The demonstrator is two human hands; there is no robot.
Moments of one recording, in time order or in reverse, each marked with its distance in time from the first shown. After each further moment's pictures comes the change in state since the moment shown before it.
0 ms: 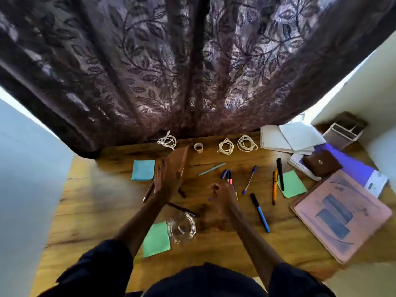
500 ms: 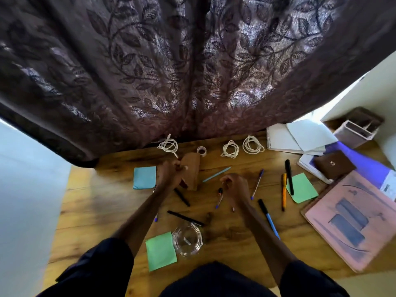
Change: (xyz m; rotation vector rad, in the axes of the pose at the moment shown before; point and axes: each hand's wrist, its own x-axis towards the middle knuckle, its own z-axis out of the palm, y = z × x) left_hand 0.057 0.012 -0.013 -0.242 -0.077 -0.024; right_hand 0.055 0.009 -0.020 -0.013 0.057 0.121
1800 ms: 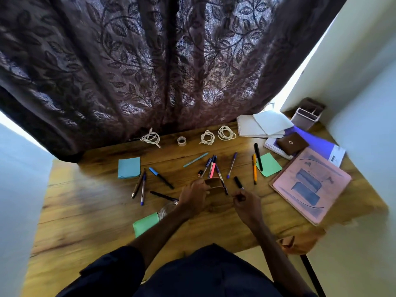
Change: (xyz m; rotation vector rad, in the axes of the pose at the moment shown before) left_hand -0.165 0.039 0.076 0.301 -0.215 0.625; right_hand -0.159 0.068 -0.053 0.011 0.177 0.045
